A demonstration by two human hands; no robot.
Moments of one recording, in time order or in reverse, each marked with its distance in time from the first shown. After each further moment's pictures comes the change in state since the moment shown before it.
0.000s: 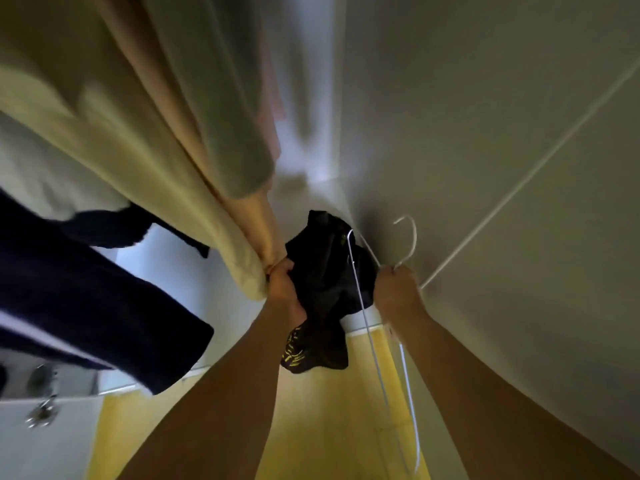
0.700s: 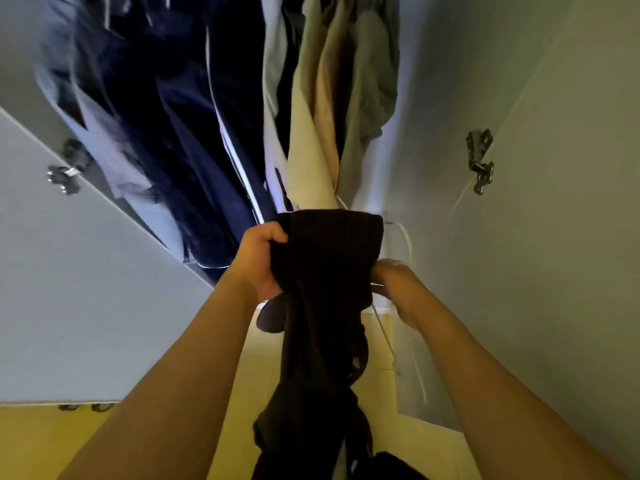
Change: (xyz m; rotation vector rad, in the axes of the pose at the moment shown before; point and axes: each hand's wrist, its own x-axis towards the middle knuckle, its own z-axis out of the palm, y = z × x) left_hand -0.560 0.177 -0.032 0.012 -0.140 0.251; right_hand -0.326 -0.221 -0.278 0.498 -0.596 0.114
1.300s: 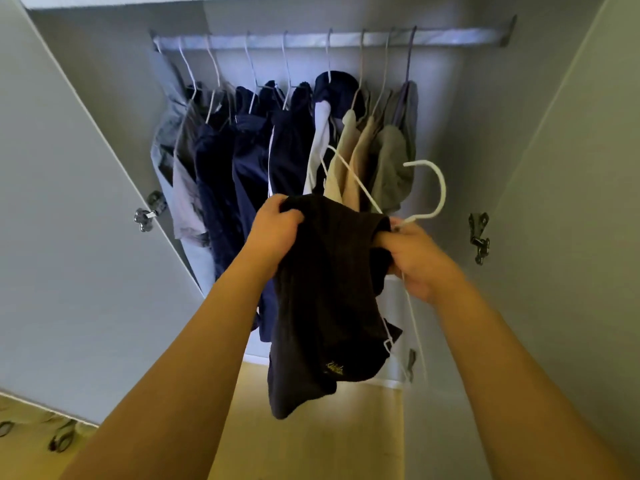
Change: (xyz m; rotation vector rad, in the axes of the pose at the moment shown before) left_hand -0.055 0.086 0.030 0.581 0.355 0.567; right_hand -0.102 -0.138 0.014 -0.076 -0.209 -0.536
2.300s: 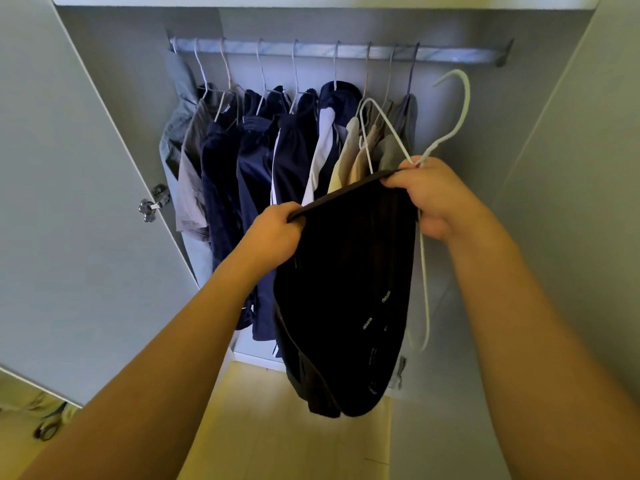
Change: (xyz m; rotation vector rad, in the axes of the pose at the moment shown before) left_hand -0.024 0.003 -0.009 0.399 -0.149 0.243; right_hand 0.002 -0.081 -0.016 -0.083 0.170 -0.094
